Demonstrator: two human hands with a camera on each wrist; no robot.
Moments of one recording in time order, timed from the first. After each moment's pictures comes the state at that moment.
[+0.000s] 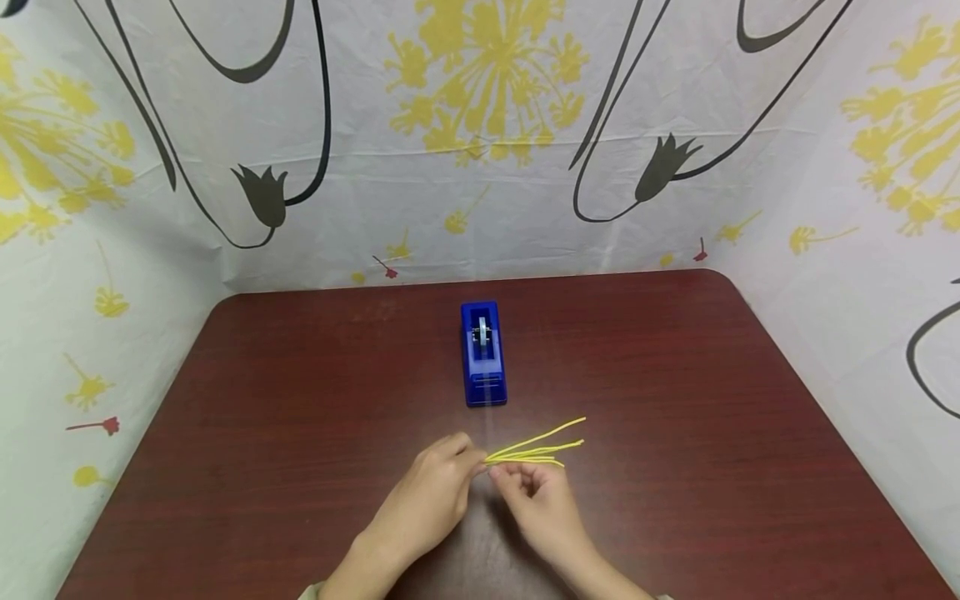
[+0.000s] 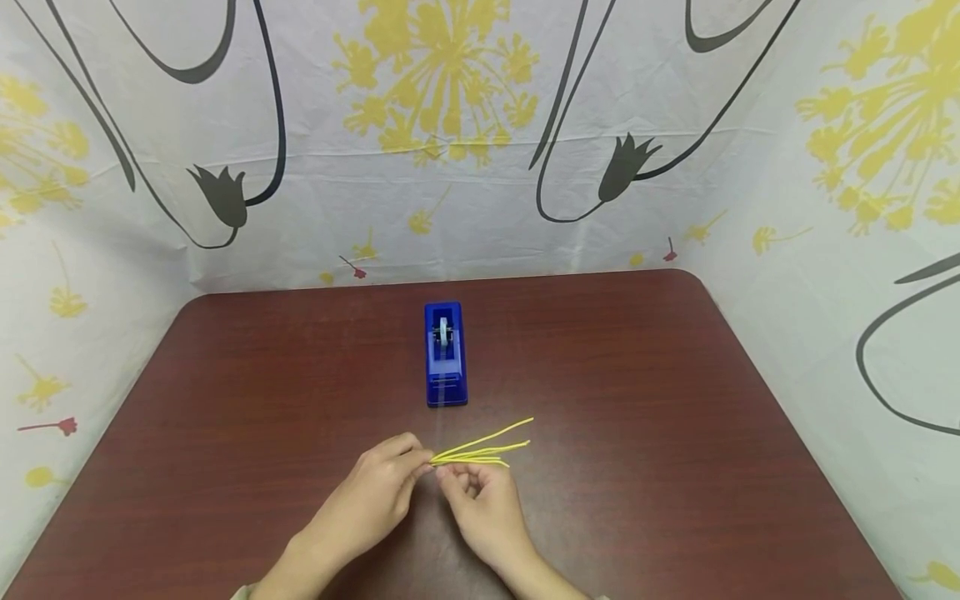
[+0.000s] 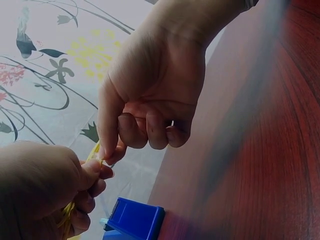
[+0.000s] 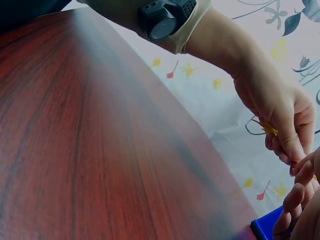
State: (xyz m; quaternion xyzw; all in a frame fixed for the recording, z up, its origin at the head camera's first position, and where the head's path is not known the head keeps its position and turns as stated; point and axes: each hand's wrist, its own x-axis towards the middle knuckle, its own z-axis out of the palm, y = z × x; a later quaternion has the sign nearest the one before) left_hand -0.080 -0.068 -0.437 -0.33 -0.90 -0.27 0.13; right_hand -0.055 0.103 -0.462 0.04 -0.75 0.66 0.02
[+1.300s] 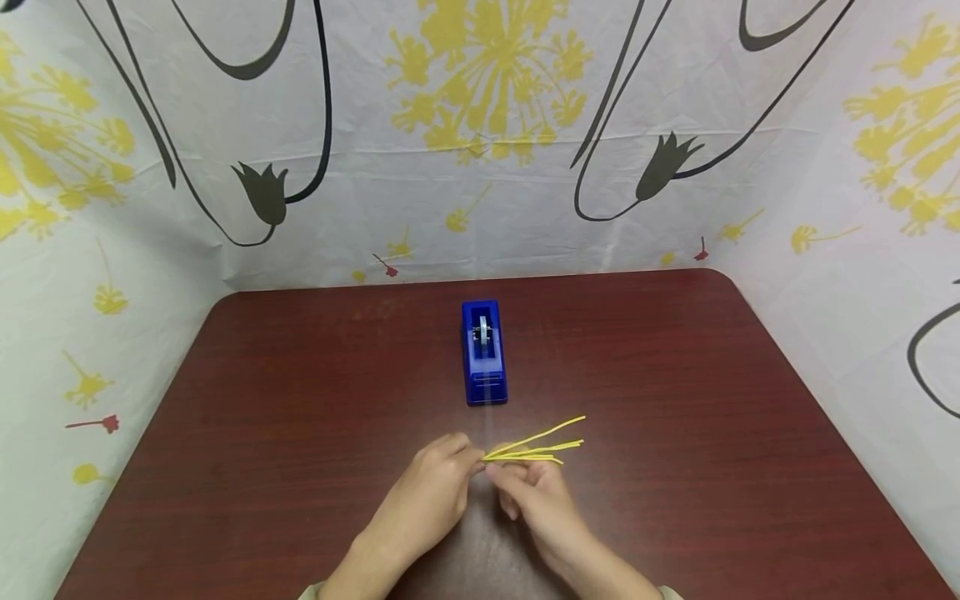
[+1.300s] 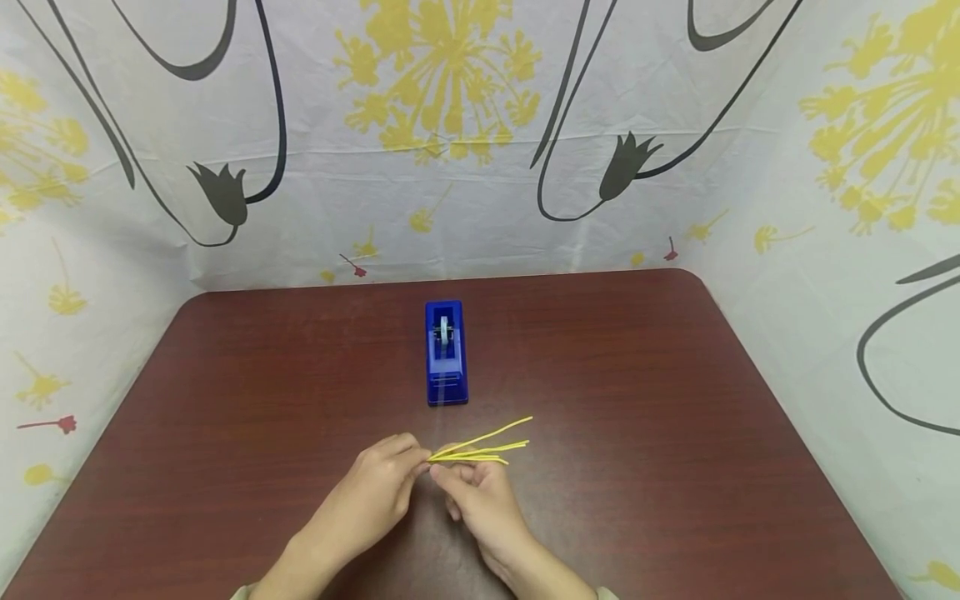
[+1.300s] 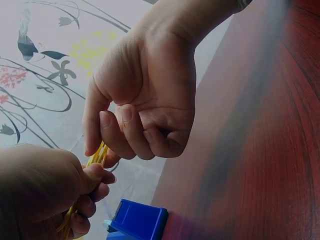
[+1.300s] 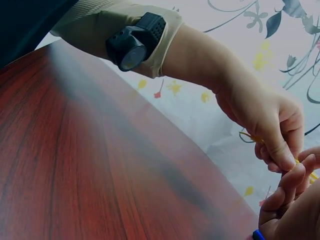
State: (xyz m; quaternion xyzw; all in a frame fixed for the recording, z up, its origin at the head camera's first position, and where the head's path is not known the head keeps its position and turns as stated) left_hand -0.079 -0.068 -0.434 -0.33 -0.90 -0.24 0.16; right_hand -0.058 0.104 -0.450 0.01 -0.60 0.79 -0.13
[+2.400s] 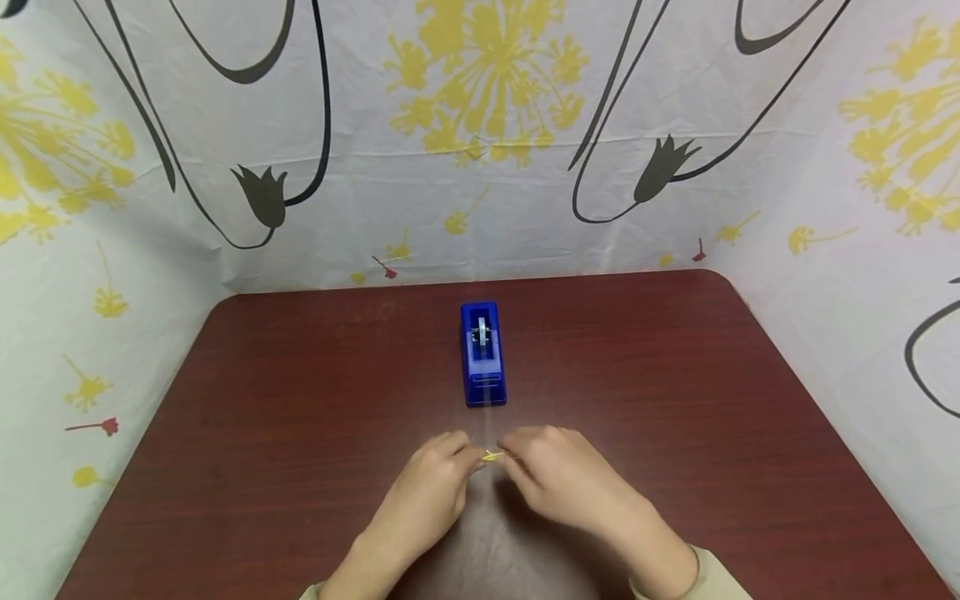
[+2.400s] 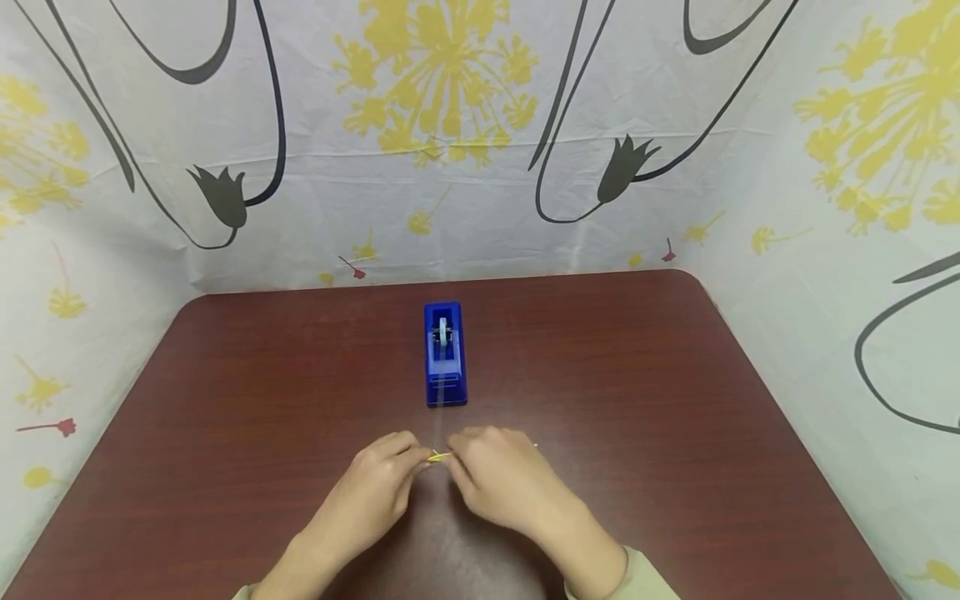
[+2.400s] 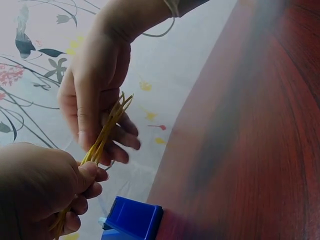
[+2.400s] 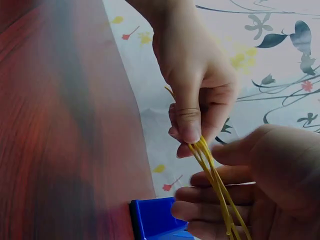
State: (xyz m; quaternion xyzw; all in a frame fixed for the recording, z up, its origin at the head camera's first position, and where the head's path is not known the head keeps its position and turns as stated) left_hand -0.082 -0.069 -0.436 -0.34 -0.90 -0.22 0.18; right_hand -0.091 0.136 -0.398 0.34 -0.91 0.24 0.04
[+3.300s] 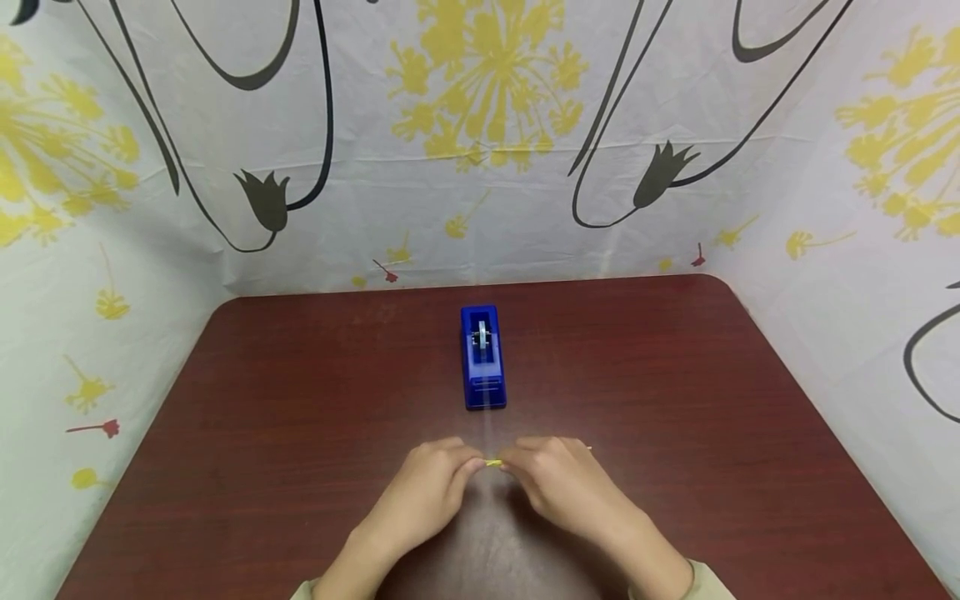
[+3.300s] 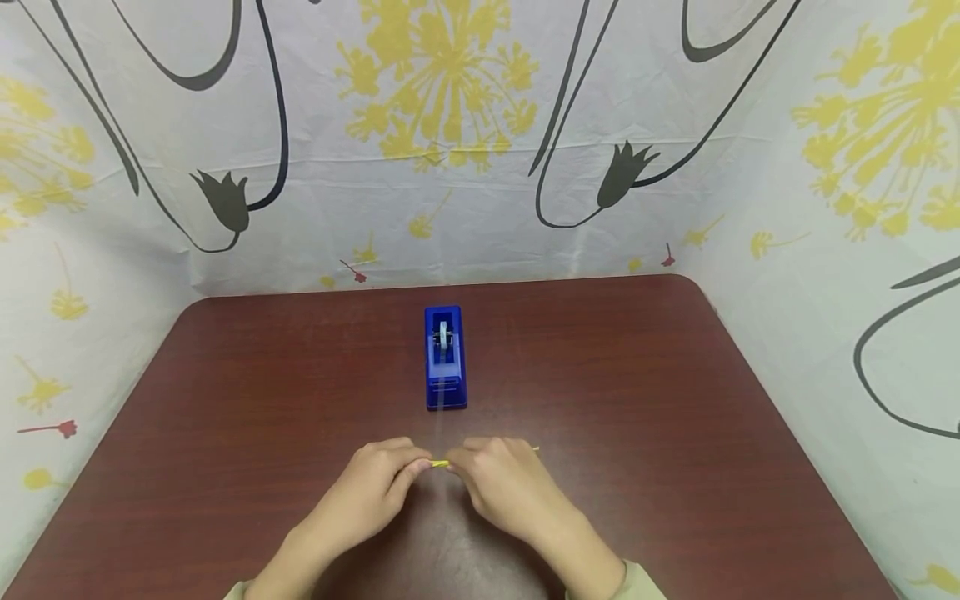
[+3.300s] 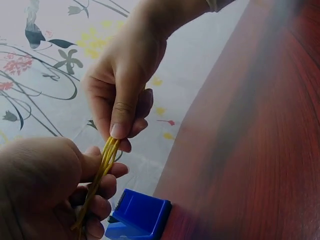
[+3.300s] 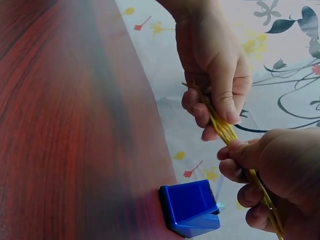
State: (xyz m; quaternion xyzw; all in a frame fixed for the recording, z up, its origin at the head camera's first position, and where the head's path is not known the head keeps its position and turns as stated) left_hand -0.086 -0.074 -0.432 -0.28 -0.90 -0.34 0.03; right_hand -0.092 0.143 -0.423 0.38 -0.89 0.20 0.14
